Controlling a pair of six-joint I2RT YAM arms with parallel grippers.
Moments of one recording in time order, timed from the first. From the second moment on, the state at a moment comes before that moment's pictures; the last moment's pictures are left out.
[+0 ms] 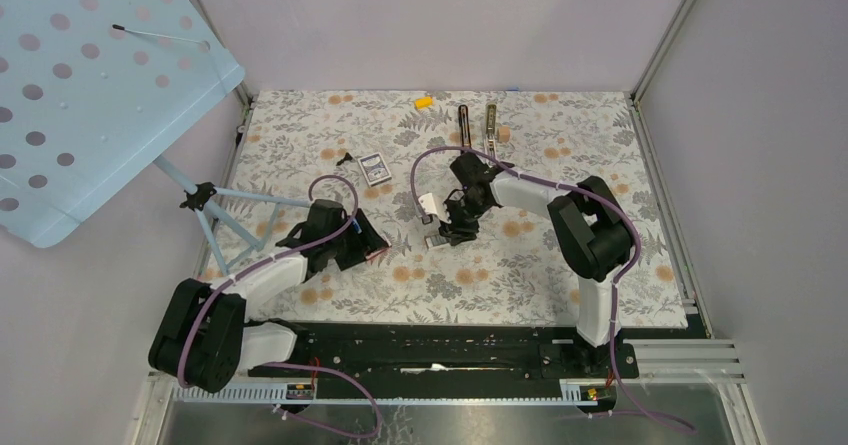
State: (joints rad) left arm -0.35 1.21 0.45 -0.10 0.19 -0.84; right arm 0.61 1.97 1.29 -0.62 -0.57 -1.12
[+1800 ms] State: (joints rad) left arm -0.45 1.45 0.60 0.02 0.19 -0.77; right arm 0.67 1.94 1.24 -0.54 -0.56 -0.96
